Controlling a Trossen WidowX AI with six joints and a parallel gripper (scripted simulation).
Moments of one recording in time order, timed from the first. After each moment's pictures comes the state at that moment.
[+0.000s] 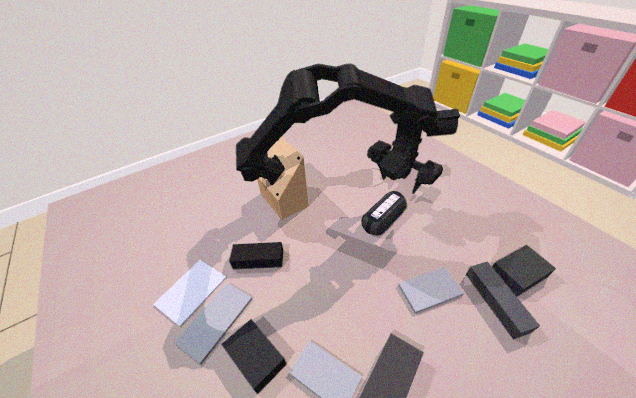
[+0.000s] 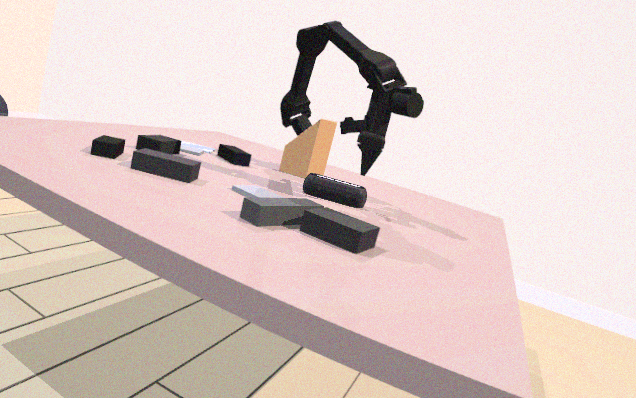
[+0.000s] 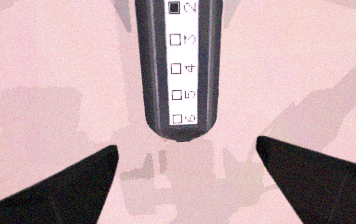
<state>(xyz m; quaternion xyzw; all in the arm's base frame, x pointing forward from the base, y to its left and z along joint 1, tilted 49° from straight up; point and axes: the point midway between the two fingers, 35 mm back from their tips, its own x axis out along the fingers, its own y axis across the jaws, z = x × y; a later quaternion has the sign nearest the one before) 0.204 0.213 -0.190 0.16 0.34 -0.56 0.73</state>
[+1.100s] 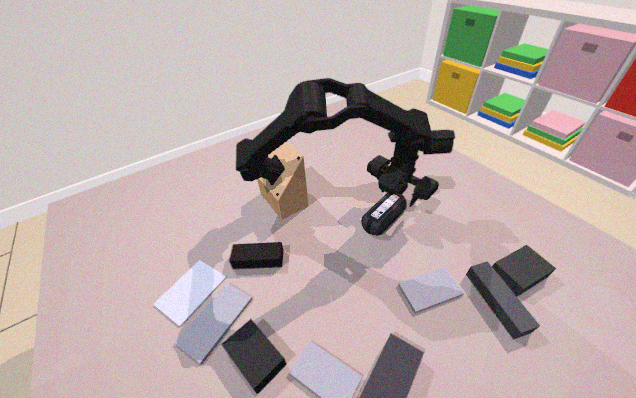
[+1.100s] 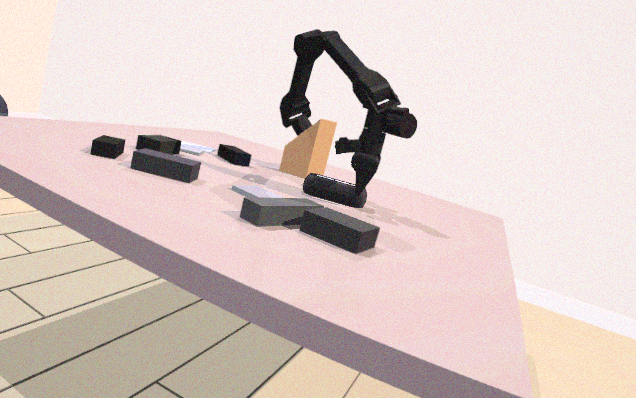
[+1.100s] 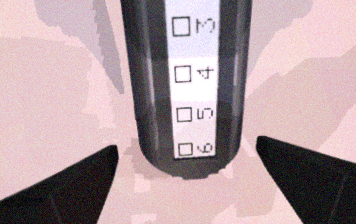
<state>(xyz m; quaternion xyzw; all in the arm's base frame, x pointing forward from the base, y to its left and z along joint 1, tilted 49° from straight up) 0.212 0.179 -0.224 0.17 0.34 -0.57 0.73</state>
